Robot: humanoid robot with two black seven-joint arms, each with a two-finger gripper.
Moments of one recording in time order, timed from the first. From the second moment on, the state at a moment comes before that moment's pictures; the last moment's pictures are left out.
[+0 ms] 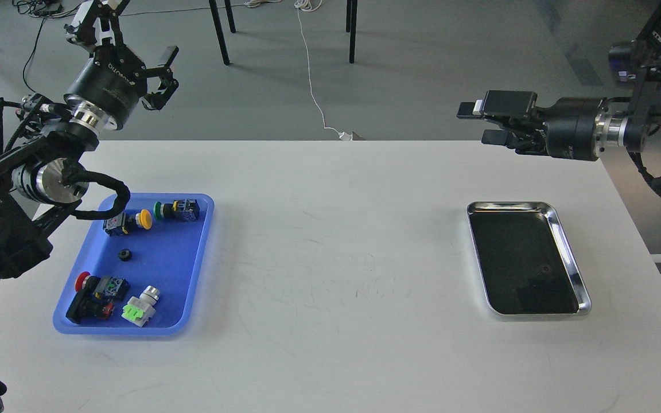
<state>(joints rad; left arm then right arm) -0.88 0.49 -0.51 -0.79 -0.08 -0.34 -0.48 1.42 -0.72 -0.33 1.06 -0.90 0.49 0.42</state>
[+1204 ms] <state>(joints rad) -0.78 0.49 -0.55 -0.81 -0.08 -0.38 -0.48 1.32 -0.55 -0.84 0.84 -1.33 0.34 0.49</state>
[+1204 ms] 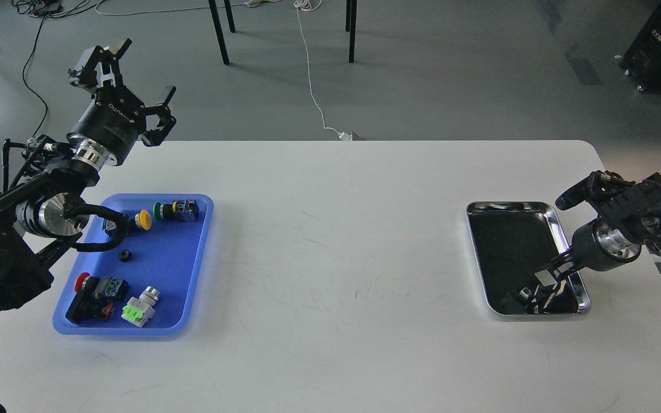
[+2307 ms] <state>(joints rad) -0.78 0.50 -0.55 -0.81 -0.08 -0.38 -0.49 1.42 -0.55 -0.76 0.98 -1.32 0.32 0.49</state>
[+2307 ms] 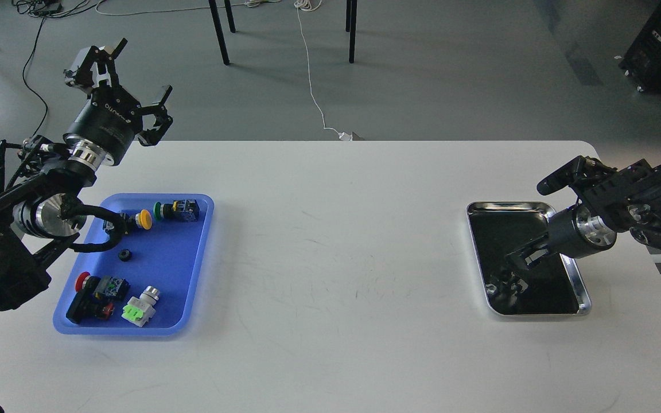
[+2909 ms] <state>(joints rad) -0.78 0.54 -0.55 -0.81 -0.07 -0.38 -0.49 1.40 -0.05 -0.74 0.83 -1.11 0.24 0.49</state>
